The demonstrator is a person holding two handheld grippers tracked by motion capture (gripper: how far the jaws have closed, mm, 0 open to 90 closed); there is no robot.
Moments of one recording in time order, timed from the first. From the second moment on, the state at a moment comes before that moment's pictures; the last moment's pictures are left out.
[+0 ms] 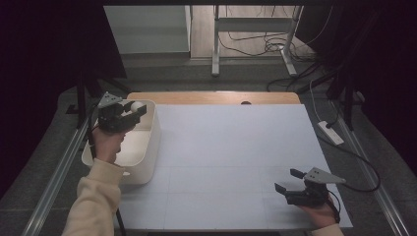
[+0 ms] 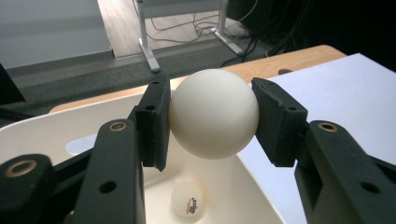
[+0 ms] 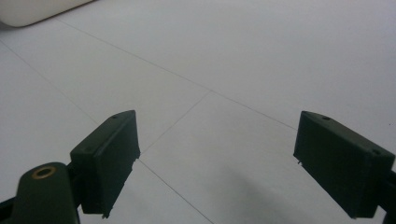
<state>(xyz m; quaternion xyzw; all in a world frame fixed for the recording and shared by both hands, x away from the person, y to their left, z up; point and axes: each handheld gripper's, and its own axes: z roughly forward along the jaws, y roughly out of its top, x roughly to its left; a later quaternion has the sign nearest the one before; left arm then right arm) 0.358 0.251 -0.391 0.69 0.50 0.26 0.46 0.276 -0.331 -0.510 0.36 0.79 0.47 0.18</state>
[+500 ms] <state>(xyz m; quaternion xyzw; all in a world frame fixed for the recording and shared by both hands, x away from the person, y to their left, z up) 0.372 0.250 -0.402 0.70 0.51 0.24 0.42 0.276 -0.331 -0.510 0.36 0.79 0.47 0.18</state>
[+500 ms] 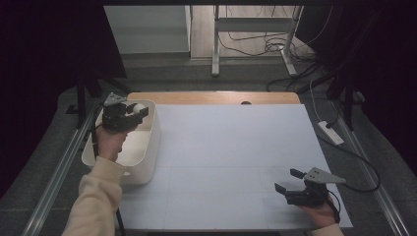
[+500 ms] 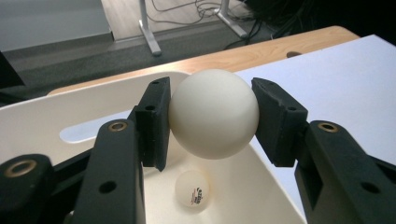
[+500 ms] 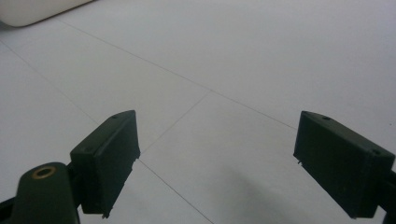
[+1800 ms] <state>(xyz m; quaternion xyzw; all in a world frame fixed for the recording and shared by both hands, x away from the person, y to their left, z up) 0.374 0.251 -0.404 0.69 0.53 0.24 0.42 0.276 -0.331 -0.510 0.36 0.79 0.47 0.18</state>
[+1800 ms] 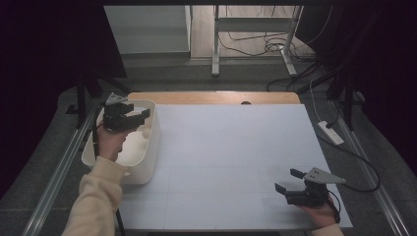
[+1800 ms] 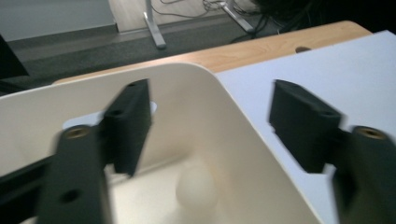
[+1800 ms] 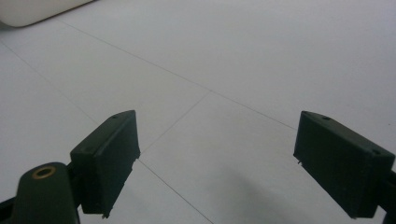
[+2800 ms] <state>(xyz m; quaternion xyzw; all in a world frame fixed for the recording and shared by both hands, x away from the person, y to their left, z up) 0.338 0.228 -0.384 0.71 0.44 0.18 0.52 0.275 -0.331 -0.510 0.36 0.79 0.47 0.18</state>
